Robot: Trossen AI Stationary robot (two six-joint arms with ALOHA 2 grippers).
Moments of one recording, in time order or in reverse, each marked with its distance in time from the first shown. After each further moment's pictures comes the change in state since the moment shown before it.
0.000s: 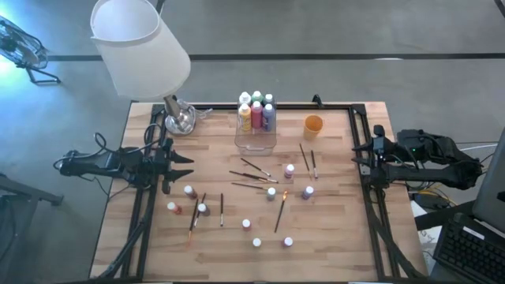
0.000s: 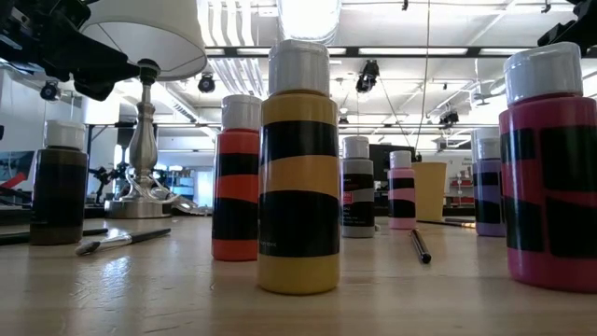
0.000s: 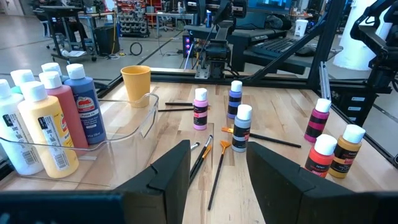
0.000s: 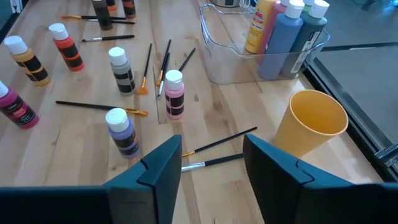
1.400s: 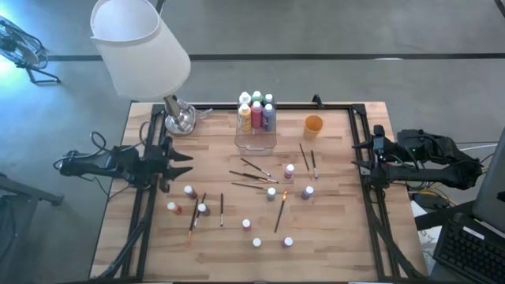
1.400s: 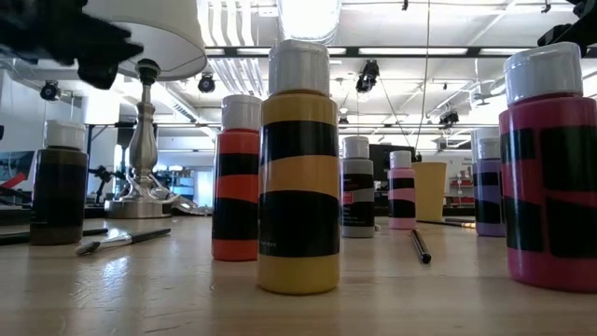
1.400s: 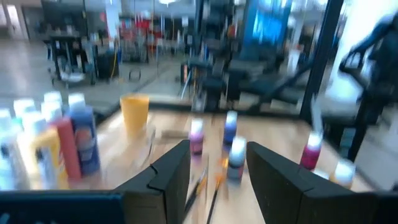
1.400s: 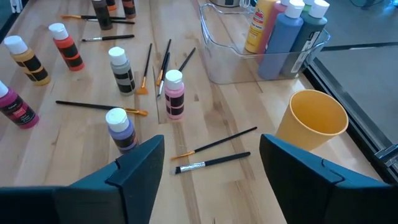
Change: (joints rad) left arm 0.000 0.001 0.000 0.149 0.003 -0.011; right arm 0.000 0.001 0.000 0.000 0.000 0.000
